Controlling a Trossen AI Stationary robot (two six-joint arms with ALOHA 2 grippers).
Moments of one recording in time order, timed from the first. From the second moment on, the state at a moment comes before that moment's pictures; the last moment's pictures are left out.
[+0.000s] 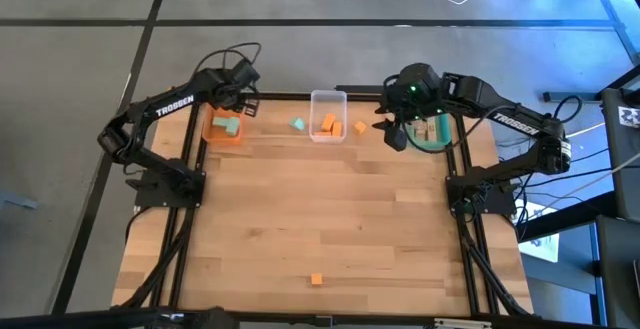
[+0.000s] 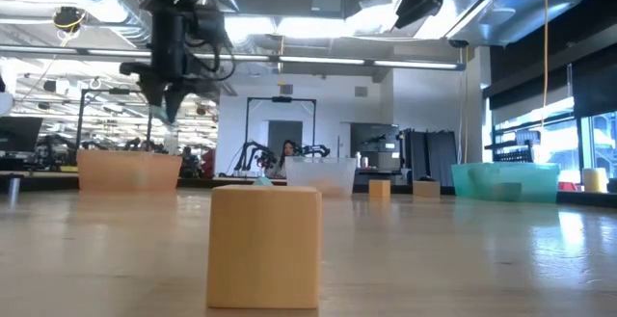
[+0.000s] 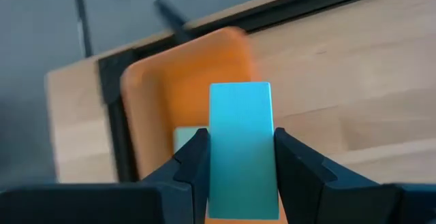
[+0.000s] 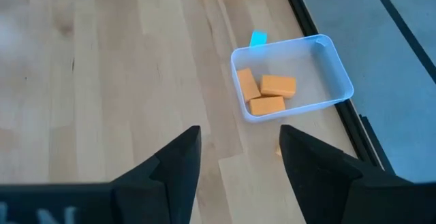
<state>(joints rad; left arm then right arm) 0.80 1.41 1.12 -0.94 -0.45 -0.47 -0.36 1.32 1.48 -0.98 -0.07 -0.12</state>
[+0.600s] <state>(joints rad) 0.97 1.45 0.95 -0.82 -0.35 -0.49 -0.36 1.33 1.48 -0.95 -0.07 -0.17</state>
